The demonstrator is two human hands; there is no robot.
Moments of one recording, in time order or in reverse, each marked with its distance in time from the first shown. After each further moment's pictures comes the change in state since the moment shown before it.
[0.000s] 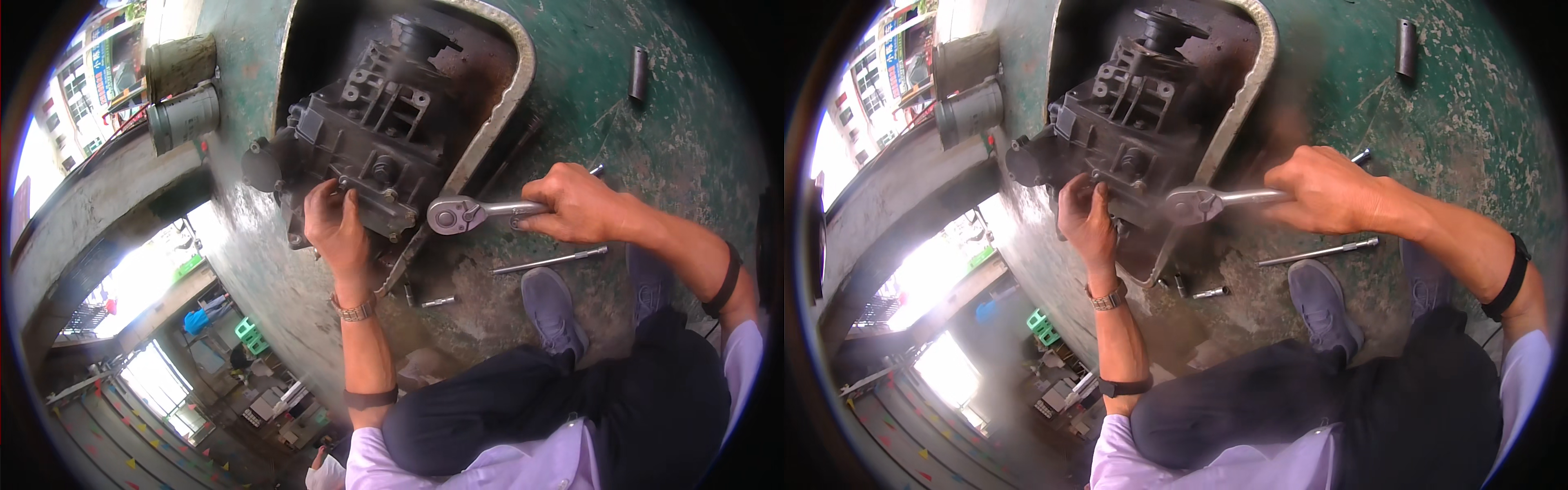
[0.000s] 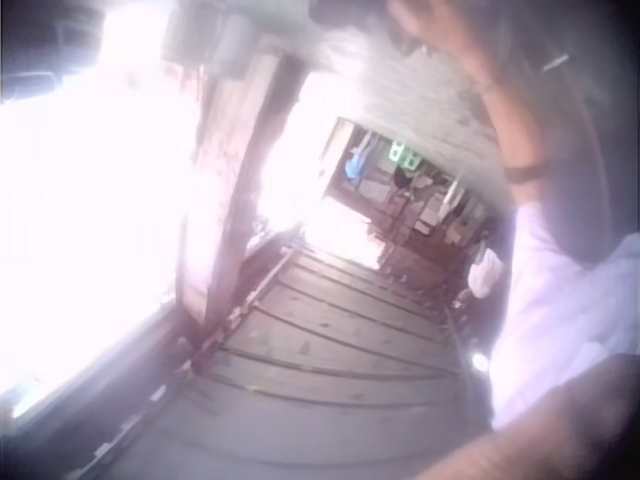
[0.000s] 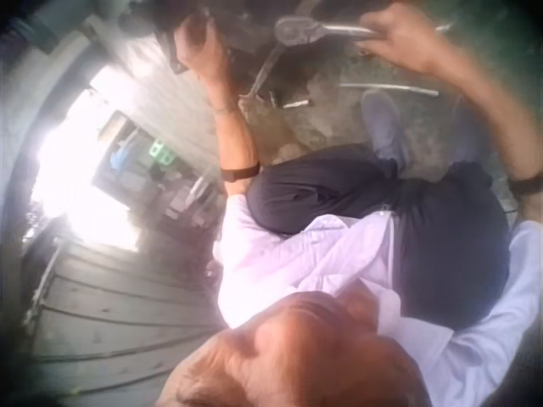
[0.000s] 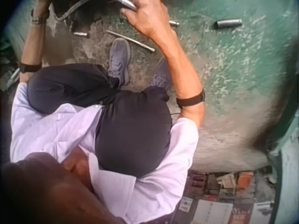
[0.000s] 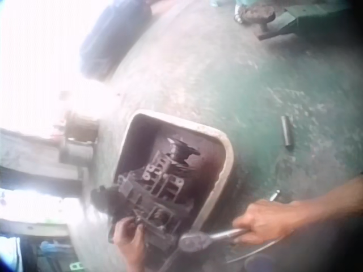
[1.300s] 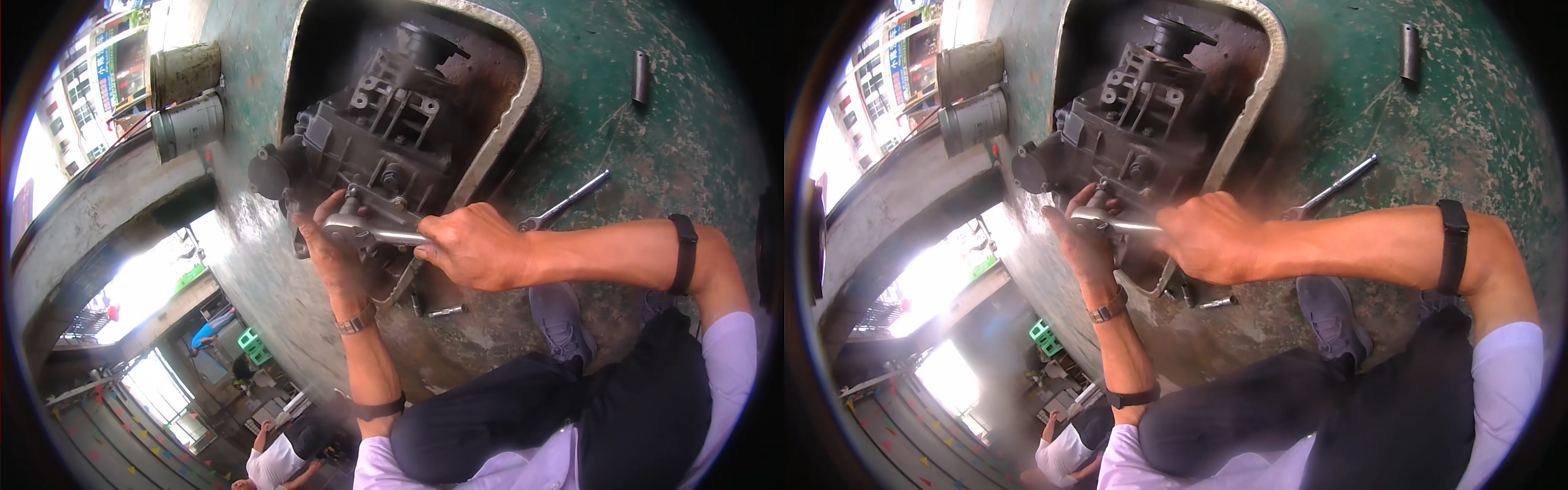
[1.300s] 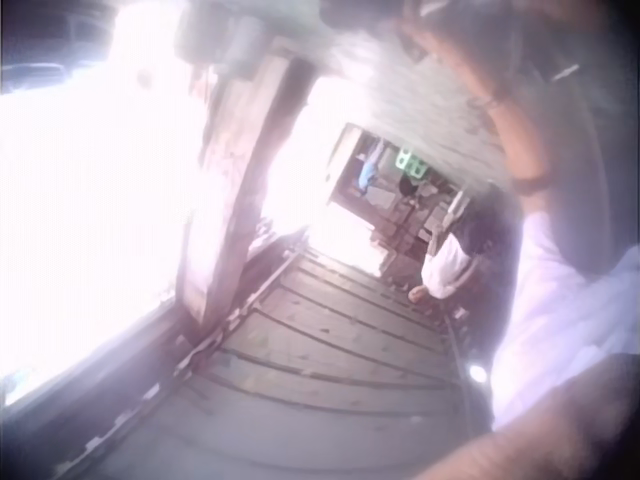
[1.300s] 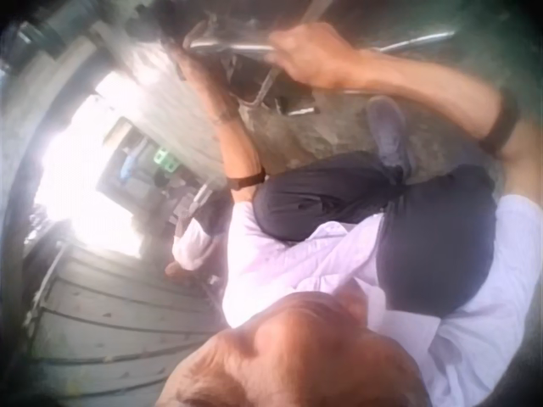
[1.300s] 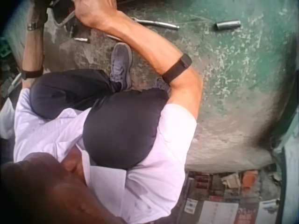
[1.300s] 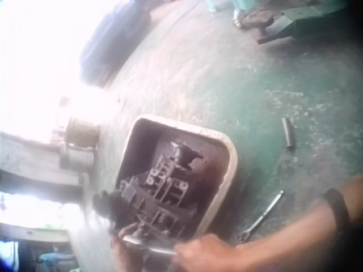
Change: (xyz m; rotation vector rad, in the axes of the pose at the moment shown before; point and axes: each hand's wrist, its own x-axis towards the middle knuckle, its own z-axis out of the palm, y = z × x) left_hand 0.006 0.024 -0.019 -0.631 -0.029 -0.642; right_hand 0.070 -0.066 0.080 0.132 0.237 -0.168
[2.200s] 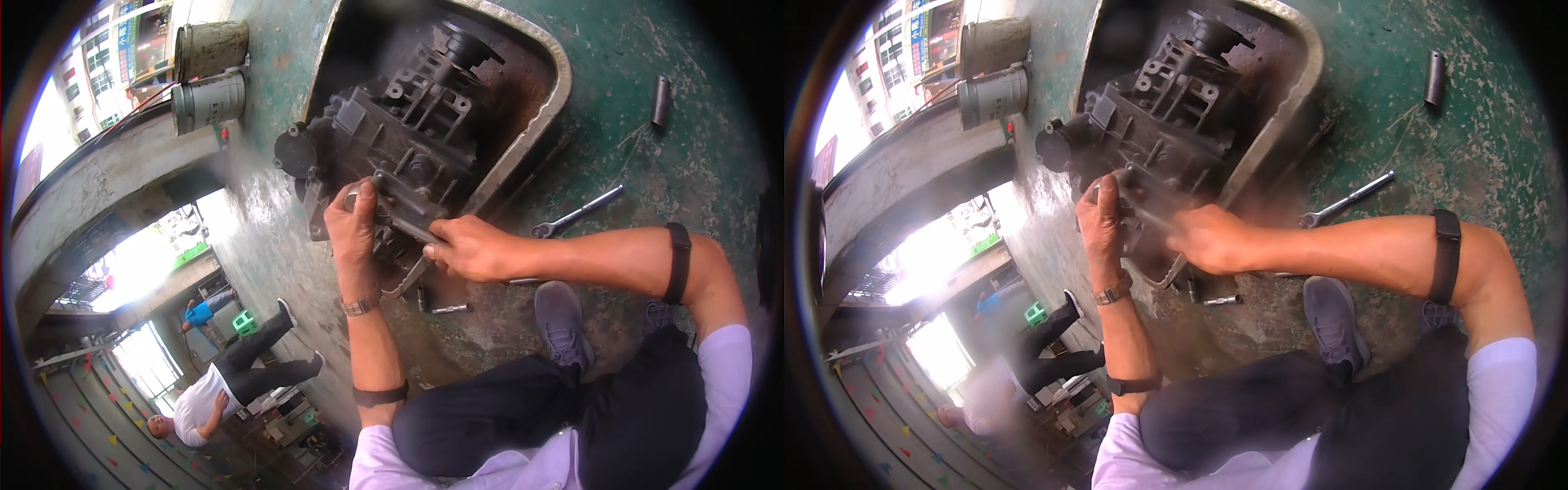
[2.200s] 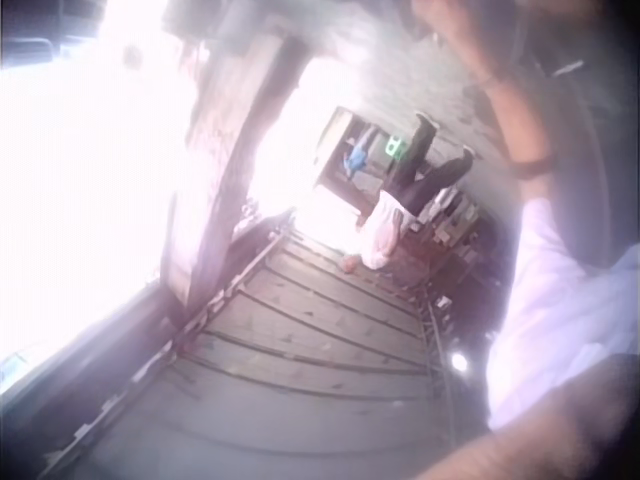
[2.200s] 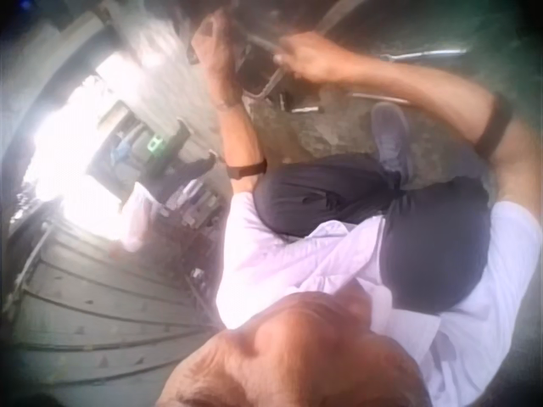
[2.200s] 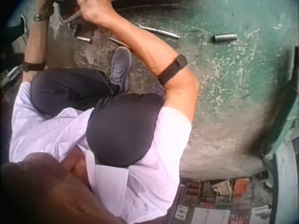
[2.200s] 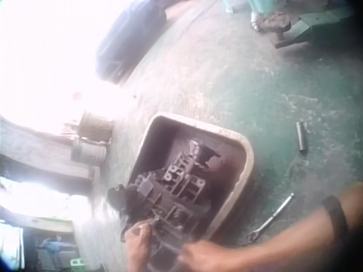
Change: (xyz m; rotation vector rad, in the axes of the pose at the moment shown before) left_hand 0.011 0.004 -0.016 0.277 -0.111 0.082; right_hand 0.016 0.003 0.024 0.412 -0.292 0.220
